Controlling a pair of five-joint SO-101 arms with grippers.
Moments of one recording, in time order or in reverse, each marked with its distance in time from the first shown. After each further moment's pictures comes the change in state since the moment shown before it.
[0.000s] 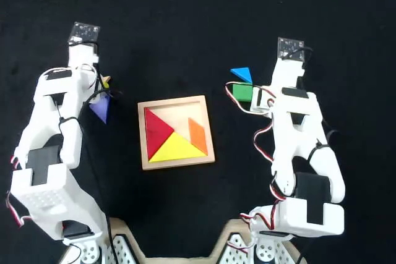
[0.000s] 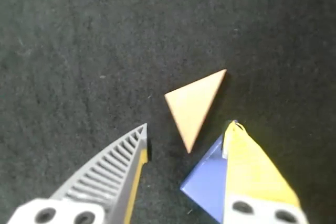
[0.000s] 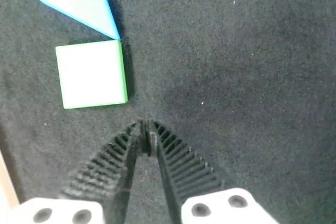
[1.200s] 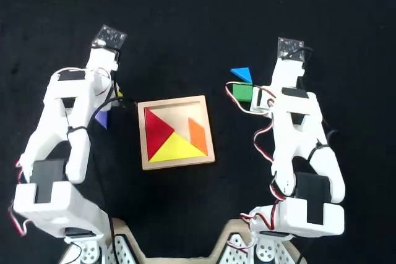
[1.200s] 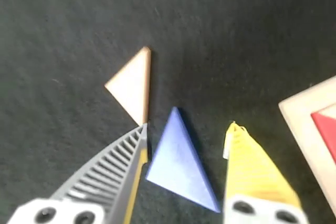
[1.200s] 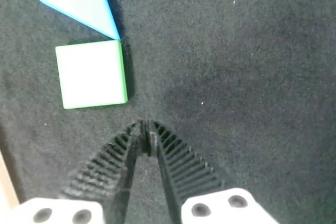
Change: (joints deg) left arm 5.6 -7.5 4.3 7.3 -7.3; right arm 0.0 0.0 0.0 0.0 0.0
